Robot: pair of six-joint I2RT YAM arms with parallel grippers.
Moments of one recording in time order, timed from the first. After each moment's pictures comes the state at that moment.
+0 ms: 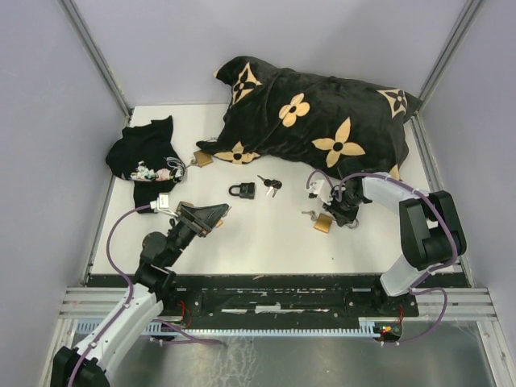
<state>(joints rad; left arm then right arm) -0.40 0.40 0.02 0.51 0.19 -1.16 0.26 1.64 0.94 -0.73 -0.27 -0.87</state>
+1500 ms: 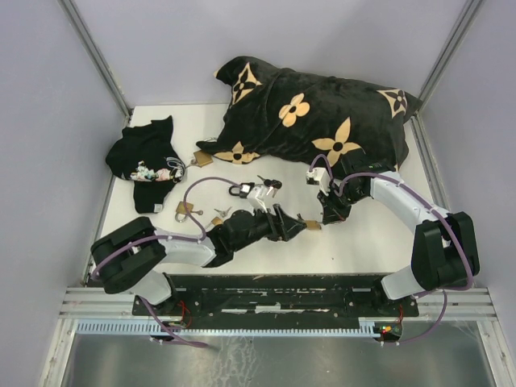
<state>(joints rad) -1.01 1.52 0.45 0.84 -0.03 -1.02 0.29 1.48 1.02 -0.88 -0.62 -0.72</state>
